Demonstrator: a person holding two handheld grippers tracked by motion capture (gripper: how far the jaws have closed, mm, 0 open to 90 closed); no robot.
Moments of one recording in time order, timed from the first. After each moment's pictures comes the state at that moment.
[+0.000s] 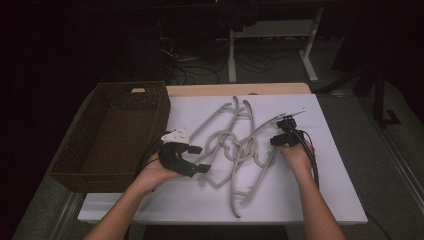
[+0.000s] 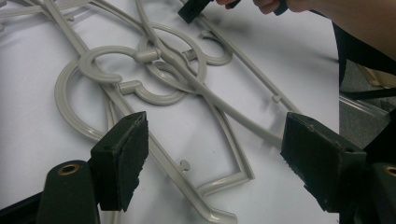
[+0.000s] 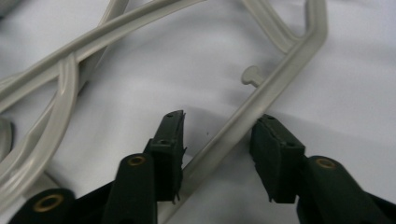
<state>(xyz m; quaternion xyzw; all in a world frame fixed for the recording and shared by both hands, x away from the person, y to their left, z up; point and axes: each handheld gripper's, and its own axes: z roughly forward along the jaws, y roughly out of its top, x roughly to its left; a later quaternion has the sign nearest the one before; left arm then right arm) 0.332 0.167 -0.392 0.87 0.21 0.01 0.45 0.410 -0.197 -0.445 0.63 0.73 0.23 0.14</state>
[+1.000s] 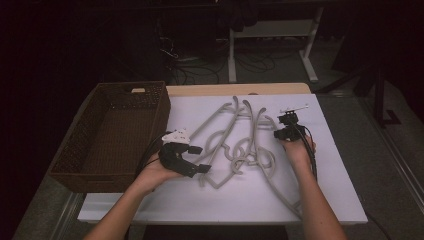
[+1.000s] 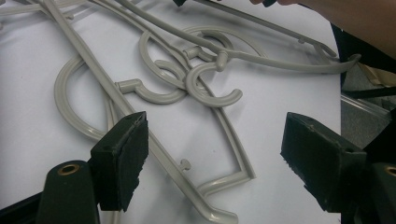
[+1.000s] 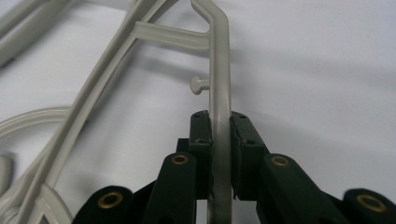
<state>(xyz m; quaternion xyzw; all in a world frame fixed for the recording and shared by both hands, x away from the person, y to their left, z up) 0.332 0.167 -0.393 0.87 0.21 0.01 0.45 0.421 -0.204 -0.439 0.61 0.73 0.27 0.15</state>
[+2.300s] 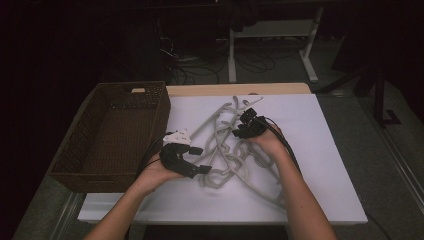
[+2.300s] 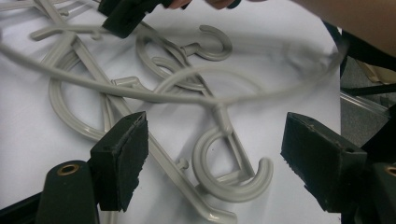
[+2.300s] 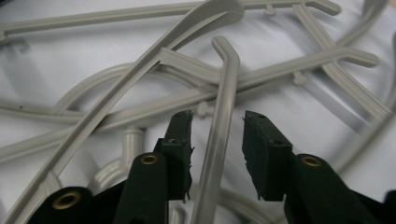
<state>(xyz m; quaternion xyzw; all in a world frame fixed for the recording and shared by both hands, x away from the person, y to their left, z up) 0.332 0.166 -0.395 0.87 0.21 0.01 0.44 0.439 -0.106 -0.424 0.37 0.86 0.33 0.12</state>
